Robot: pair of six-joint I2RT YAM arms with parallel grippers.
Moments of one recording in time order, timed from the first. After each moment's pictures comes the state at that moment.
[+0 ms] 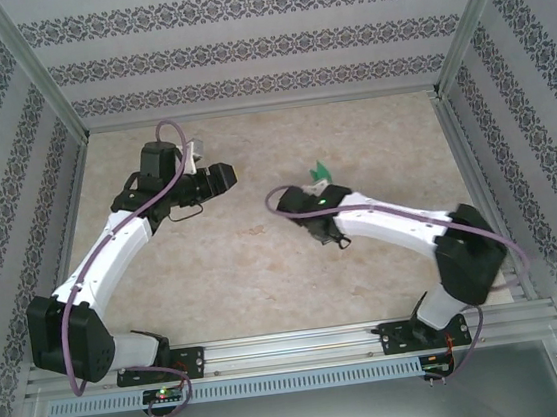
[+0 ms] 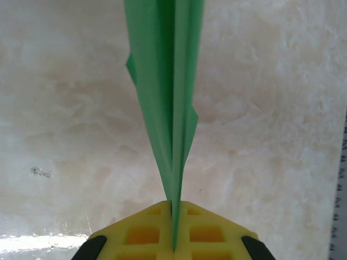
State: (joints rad) left arm -0.26 1.35 1.10 -0.43 0.52 -0.58; right arm 0.86 1.64 1.17 -1.06 0.62 0.54
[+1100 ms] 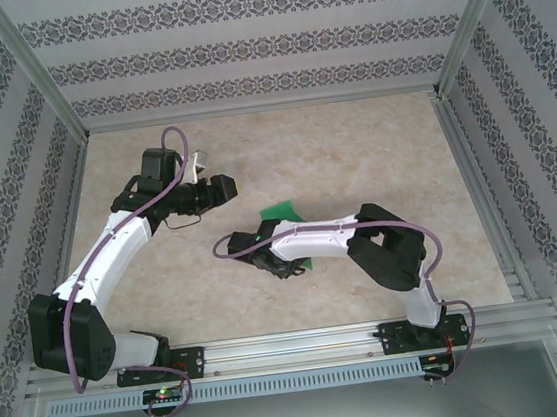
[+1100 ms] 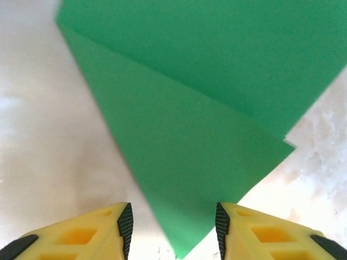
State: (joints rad) left arm -0.24 1.36 1.08 -0.52 0.62 -0.52; right arm 1.08 1.98 1.36 -1.03 0.44 0.54
